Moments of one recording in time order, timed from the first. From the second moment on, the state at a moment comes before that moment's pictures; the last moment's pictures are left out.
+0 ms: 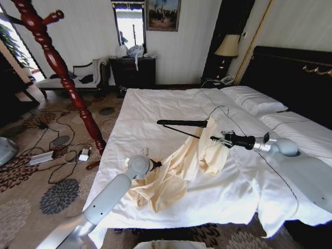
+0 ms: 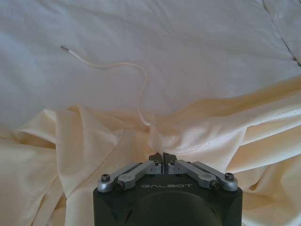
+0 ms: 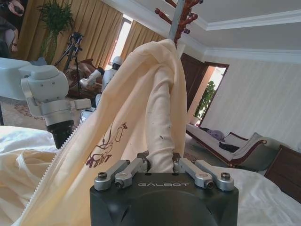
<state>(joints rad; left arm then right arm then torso) 0.67 -1.16 0.14 -1.80 -1.61 0.74 -0.94 -0.68 0.46 0.18 1.41 0.89 0.37 -1.13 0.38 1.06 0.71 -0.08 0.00</state>
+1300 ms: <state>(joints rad) 0.14 -0.91 -0.04 -1.89 -1.79 0.67 -0.70 -0.68 0.51 0.13 1.45 0.78 0.36 -1.10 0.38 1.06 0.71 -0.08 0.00</state>
